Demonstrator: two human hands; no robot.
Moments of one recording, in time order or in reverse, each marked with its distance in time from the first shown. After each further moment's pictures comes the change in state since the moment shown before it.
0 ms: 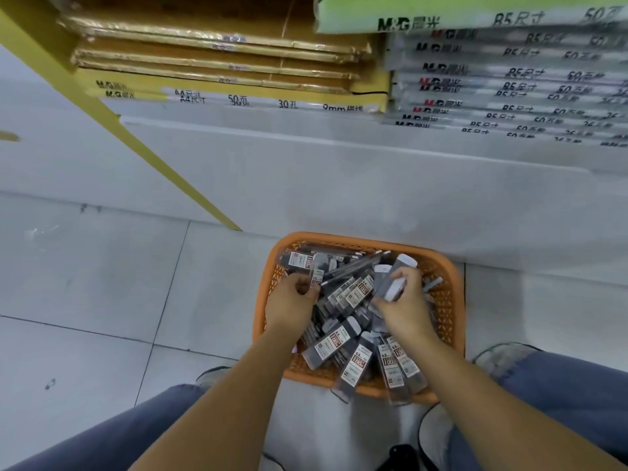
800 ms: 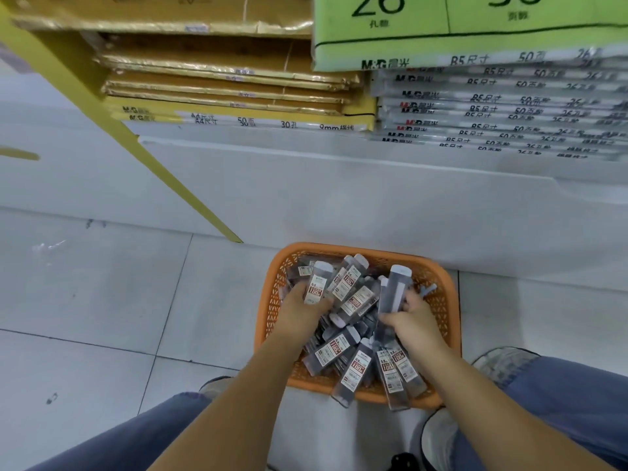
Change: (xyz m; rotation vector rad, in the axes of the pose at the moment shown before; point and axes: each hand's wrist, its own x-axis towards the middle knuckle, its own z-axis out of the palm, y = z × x) left_hand -0.011 0.005 -0.001 -0.274 -0.184 -0.016; right_hand -0.014 -0.004 -0.016 0.226 -0.125 0.161
